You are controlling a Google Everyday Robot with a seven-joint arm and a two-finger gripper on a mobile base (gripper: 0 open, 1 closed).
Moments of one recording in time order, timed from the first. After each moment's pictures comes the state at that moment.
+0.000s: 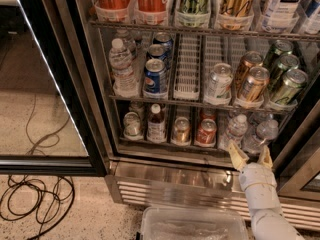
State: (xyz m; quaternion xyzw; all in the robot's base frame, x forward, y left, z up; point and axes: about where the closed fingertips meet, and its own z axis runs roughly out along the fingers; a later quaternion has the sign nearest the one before) arm 0.548 -0.312 0.649 0.09 0.70 0.01 0.71
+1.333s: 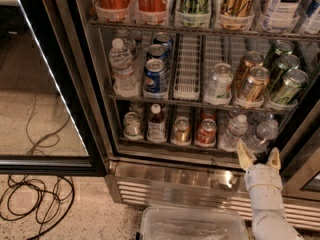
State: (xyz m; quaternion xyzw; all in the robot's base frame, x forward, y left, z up) arm 0.542 -0.340 0.653 0.12 0.69 -0.04 0.71
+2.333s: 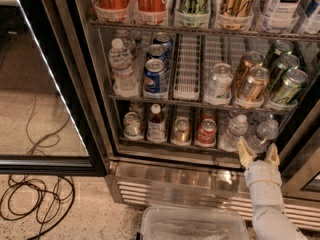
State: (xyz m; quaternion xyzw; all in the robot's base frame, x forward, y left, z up) arm 0.554 -0.344 0.651 0.11 0.68 -0.04 0.72
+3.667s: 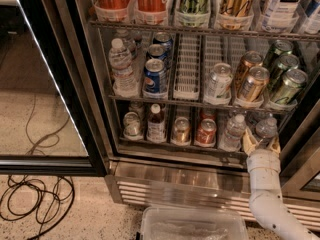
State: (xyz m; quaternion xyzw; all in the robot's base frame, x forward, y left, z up) arm 0.603 -0.379 0.646 0.11 0.65 -0.07 0.75
